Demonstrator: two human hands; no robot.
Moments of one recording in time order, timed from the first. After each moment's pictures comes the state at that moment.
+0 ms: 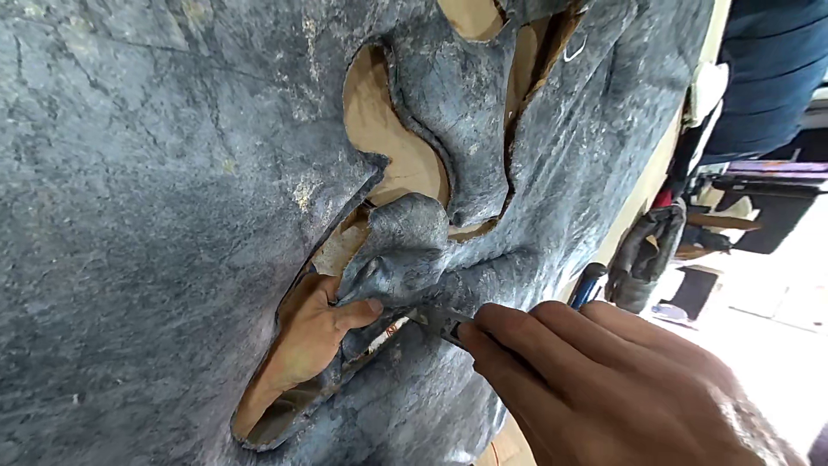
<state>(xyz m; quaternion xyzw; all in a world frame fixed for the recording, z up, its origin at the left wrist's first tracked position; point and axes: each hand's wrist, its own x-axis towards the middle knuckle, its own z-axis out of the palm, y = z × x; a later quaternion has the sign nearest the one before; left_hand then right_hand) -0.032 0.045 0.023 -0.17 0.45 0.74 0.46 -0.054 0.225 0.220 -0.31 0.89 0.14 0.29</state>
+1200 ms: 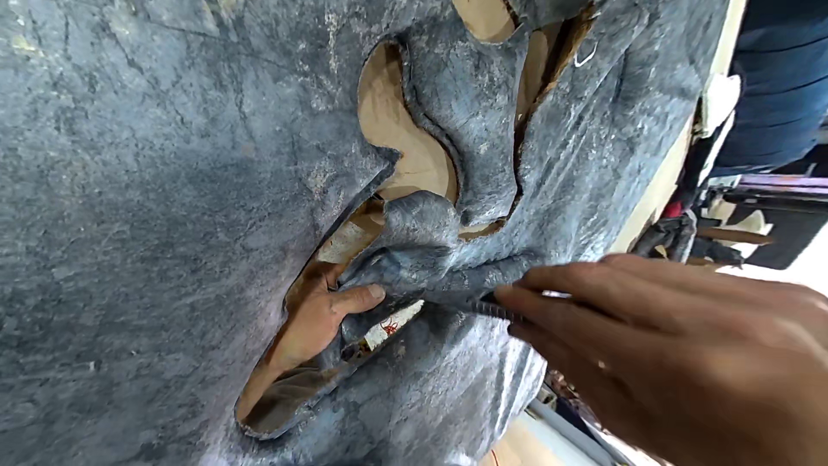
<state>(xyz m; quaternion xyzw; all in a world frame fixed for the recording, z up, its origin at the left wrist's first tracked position) -0.035 0.047 0.028 -0.18 0.46 0.77 0.41 -0.082 0.252 0.226 -0.28 0.91 0.08 0.29</state>
